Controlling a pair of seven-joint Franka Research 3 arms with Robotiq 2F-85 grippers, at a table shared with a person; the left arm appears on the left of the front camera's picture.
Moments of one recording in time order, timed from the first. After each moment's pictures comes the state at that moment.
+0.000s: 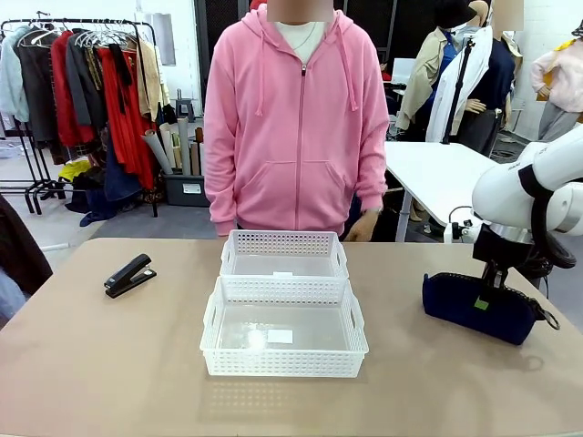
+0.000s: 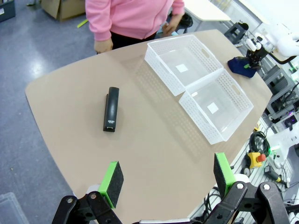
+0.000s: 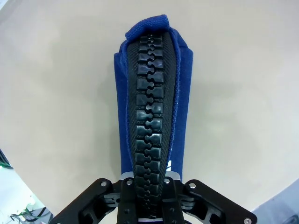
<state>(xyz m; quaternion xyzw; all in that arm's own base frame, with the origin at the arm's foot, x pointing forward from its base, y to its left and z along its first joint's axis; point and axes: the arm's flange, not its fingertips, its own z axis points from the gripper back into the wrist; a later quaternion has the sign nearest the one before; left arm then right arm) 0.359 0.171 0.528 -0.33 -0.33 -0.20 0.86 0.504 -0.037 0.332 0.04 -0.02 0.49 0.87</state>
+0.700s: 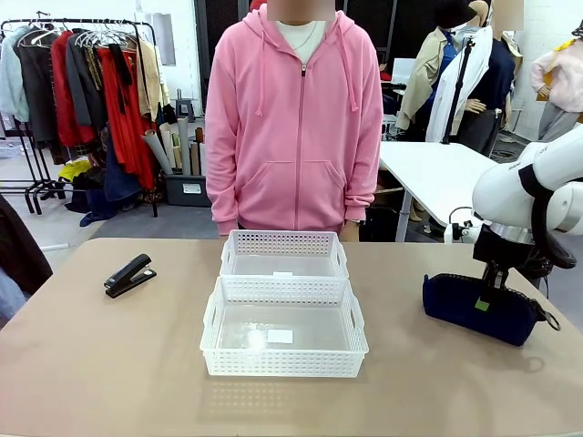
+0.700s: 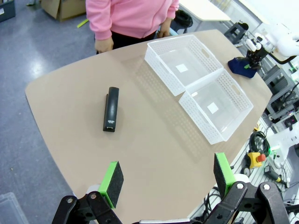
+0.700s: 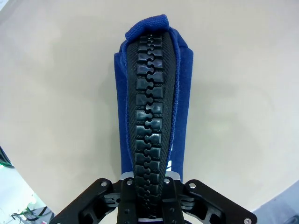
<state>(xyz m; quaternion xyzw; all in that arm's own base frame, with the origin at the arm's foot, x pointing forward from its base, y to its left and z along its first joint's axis) 0.359 0.171 0.528 -0.33 -0.33 -0.20 0.86 0.503 -0.037 0.332 0.04 -0.02 0.49 0.87</state>
